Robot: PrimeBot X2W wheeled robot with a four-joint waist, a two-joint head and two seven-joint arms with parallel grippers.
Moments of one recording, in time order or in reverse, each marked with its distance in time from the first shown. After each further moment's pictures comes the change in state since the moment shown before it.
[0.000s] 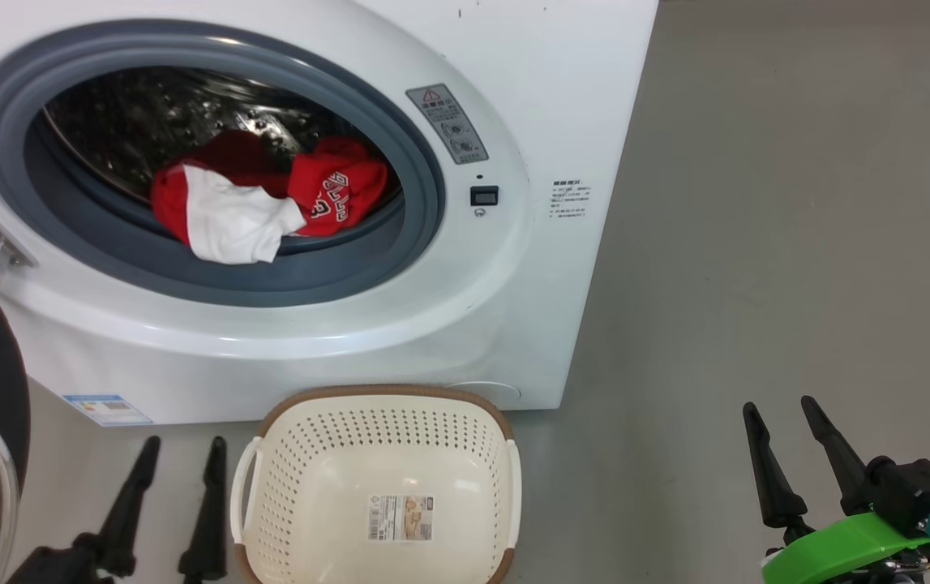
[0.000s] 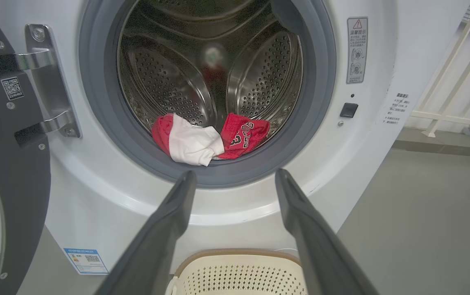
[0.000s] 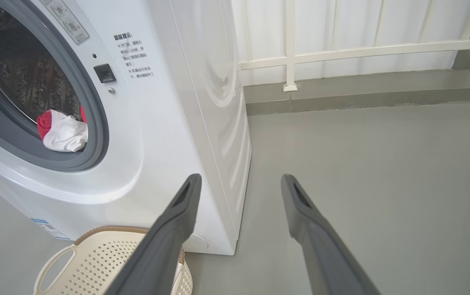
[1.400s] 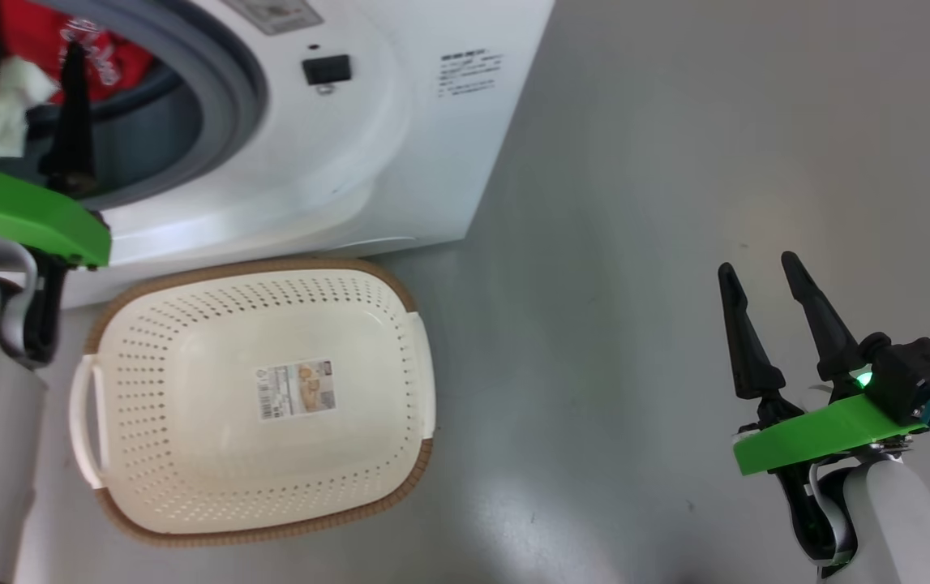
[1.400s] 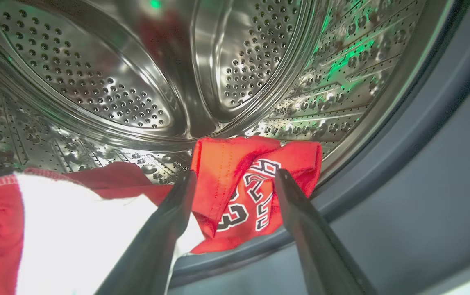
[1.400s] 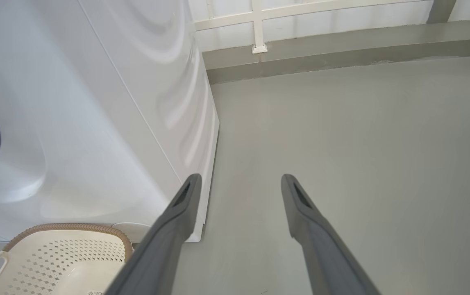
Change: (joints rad) left arm -0.940 0.156 -0.154 0.641 -0.057 0.000 0.000; right arm -0.226 0.021 0.033 -0.052 -0.003 0.000 0.000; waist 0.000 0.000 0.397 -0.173
